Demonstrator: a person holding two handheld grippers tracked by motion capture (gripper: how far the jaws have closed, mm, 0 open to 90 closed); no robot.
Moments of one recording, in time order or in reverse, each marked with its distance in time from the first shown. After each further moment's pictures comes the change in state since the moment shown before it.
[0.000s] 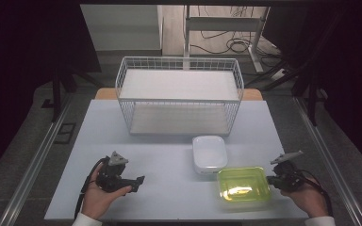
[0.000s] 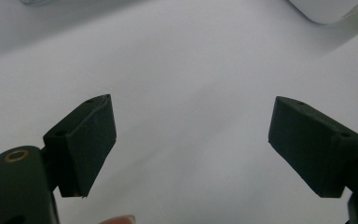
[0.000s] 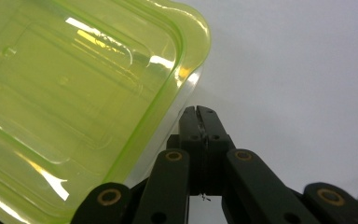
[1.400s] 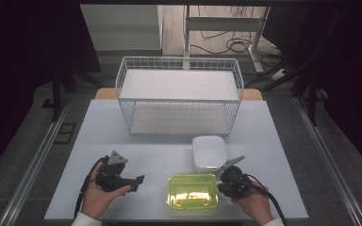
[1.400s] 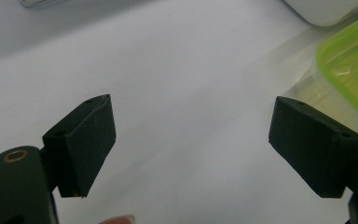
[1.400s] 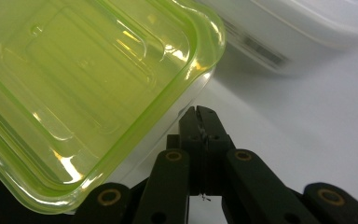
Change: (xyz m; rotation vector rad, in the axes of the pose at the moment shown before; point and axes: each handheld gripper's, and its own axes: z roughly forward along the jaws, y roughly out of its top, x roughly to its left) left arm 0.003 0.001 -0.002 -0.006 -0.005 -0.001; right arm 0.137 0.062 0.032 0.016 0.121 -0.118
